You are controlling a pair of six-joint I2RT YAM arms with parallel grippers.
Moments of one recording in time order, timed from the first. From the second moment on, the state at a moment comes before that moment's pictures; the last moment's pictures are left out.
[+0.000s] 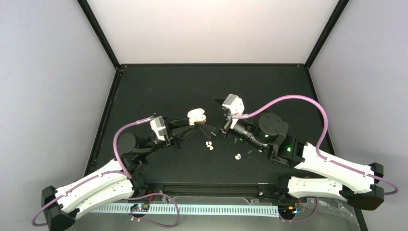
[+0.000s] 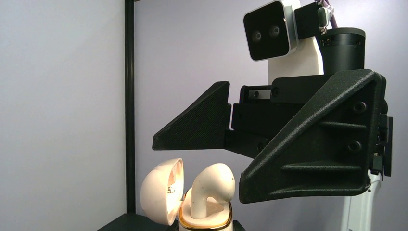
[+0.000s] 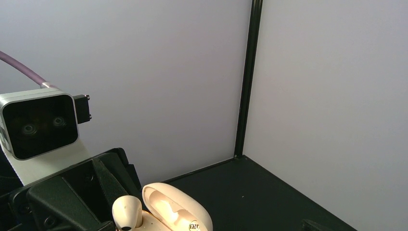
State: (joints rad) left arm -0.91 0.68 0.52 0.62 0.25 -0.14; right arm 1.21 0.98 1.08 0.00 0.21 -0.05
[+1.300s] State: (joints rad) left arm -0.91 0.64 0.52 0.60 0.25 -0.12; right arm 1.19 0.91 1.06 0.01 0.25 -0.02
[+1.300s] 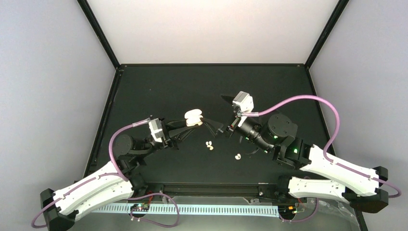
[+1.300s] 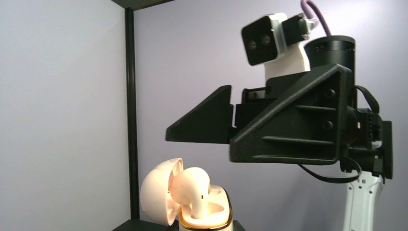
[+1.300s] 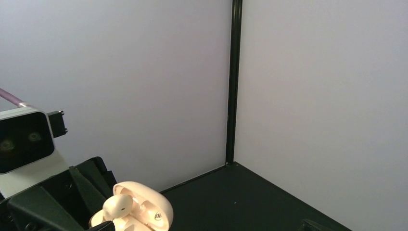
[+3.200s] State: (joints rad) left arm -0.91 0.62 0.52 0.56 0.40 0.00; right arm 1.19 1.02 1.18 -0.07 0.14 -0.02
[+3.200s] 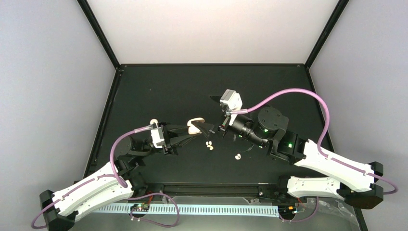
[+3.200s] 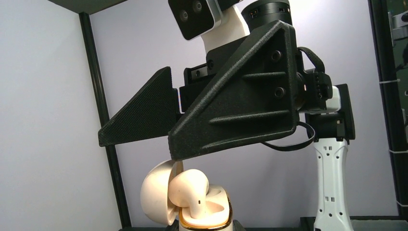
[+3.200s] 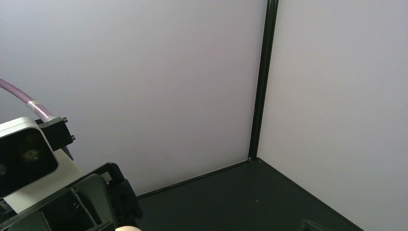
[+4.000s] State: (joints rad) left arm -0.91 0.62 0.52 0.56 0.39 0.00; right arm 1.19 1.01 1.18 -0.13 0.10 -0.01
